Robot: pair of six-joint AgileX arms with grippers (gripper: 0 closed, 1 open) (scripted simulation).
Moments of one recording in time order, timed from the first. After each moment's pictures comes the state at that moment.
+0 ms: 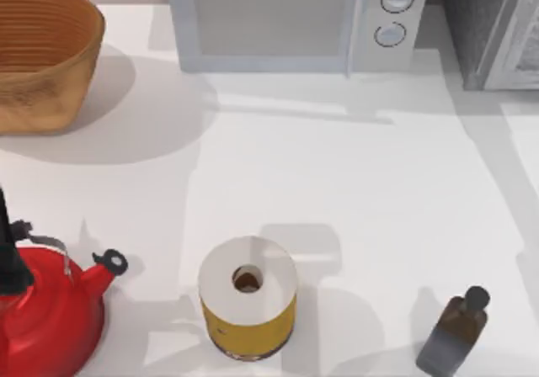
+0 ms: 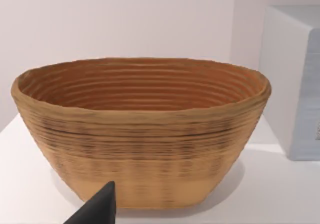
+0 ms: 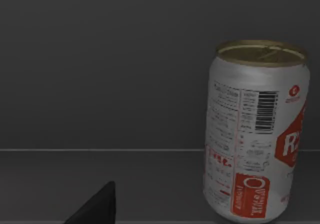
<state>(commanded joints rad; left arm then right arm) 0.00 0.00 0.00 0.00 0.00 0.00 0.15 1.58 1.83 -0.24 0.18 0.02</state>
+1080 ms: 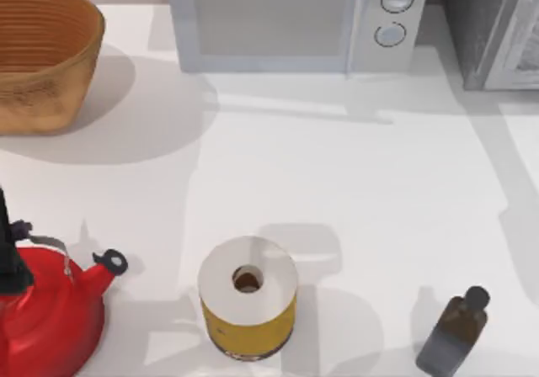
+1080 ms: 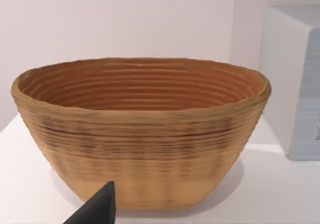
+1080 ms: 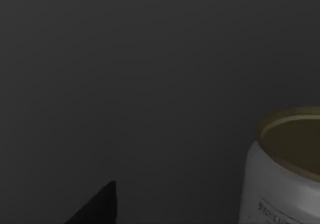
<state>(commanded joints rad) 0.00 0.00 0.00 0.00 0.00 0.00 0.12 1.83 2.11 -0.28 0.15 0.02</state>
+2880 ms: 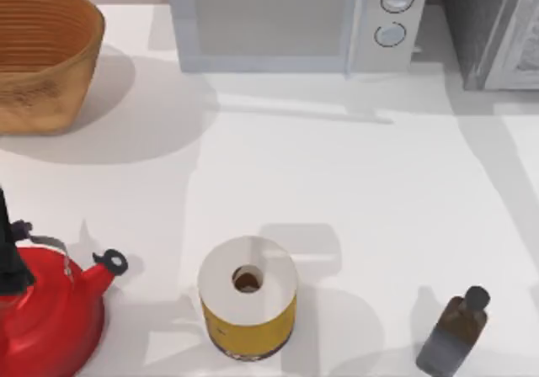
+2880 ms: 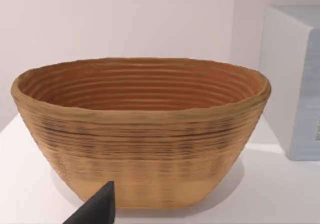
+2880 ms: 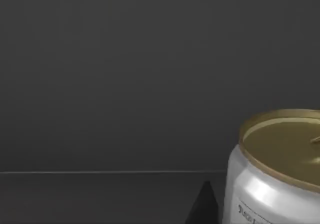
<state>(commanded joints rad) 0.00 0.00 0.00 0.00 0.00 0.00 0.19 1.50 1.98 -0.48 0.23 0.02</state>
